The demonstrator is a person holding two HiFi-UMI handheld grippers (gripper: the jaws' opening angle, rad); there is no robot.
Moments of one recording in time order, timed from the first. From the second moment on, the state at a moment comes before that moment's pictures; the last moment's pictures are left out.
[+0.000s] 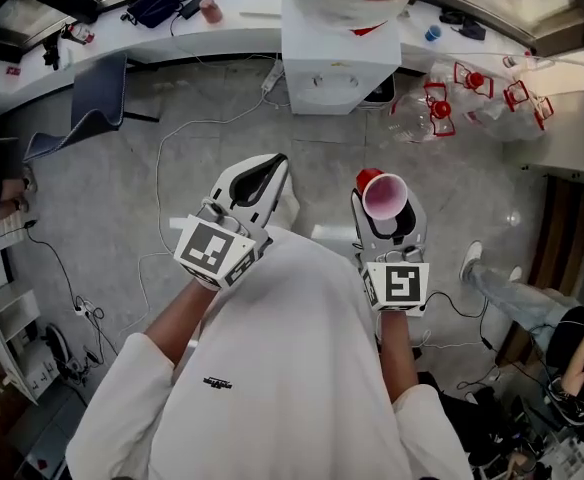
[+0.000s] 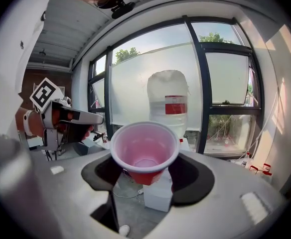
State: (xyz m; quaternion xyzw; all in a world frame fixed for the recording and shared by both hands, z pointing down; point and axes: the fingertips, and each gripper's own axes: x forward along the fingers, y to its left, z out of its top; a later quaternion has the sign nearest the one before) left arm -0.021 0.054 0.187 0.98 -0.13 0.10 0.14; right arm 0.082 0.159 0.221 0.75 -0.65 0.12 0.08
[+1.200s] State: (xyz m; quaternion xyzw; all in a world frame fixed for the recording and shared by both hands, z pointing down) left arm 0.014 -0.016 0.235 0.94 -0.25 0.11 0.21; right arm 0.131 0.015 0.271 0.65 -0.74 0.12 0.10
